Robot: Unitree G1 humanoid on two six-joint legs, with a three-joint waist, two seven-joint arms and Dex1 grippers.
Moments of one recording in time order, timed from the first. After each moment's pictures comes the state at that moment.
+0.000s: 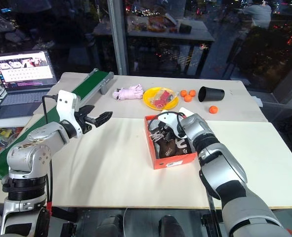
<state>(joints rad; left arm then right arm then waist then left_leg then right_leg) -0.51 0.48 0.18 -0.23 -0.47 0.85 -0.39 -1.13 -0.34 0.54 1.10 -0.16 0.30 0.89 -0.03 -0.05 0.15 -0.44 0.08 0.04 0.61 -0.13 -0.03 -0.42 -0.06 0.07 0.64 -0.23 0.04</state>
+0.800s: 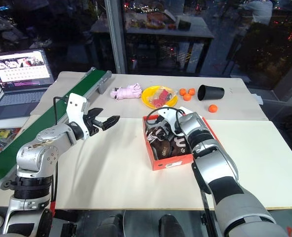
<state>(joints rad) -0.53 0.48 0.08 -0.17 -0.44 0.80 -0.47 -1.15 -0.30 0.24 1.03 -0.13 0.54 0.80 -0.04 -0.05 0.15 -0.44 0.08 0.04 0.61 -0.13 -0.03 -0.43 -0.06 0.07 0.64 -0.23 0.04</state>
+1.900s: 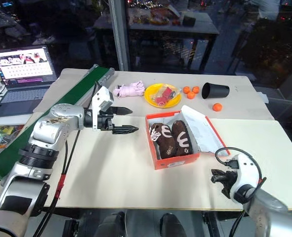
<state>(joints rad) -0.83 0.59 -0.18 0.16 -0.36 0.58 -1.14 0.08 -0.26 -0.52 -0.54 0.23 1.10 0.50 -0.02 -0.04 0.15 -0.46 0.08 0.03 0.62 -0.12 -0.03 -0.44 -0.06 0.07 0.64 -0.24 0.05</state>
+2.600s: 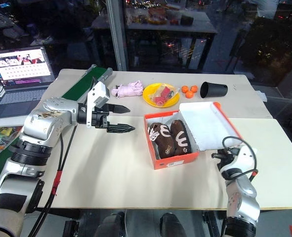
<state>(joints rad) -0.86 0.63 -0.18 0.12 -0.36 0.66 -1.17 -0.13 -0.19 -0.51 0.00 0.34 0.26 0.34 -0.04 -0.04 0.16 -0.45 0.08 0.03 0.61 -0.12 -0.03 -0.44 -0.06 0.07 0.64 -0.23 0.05</state>
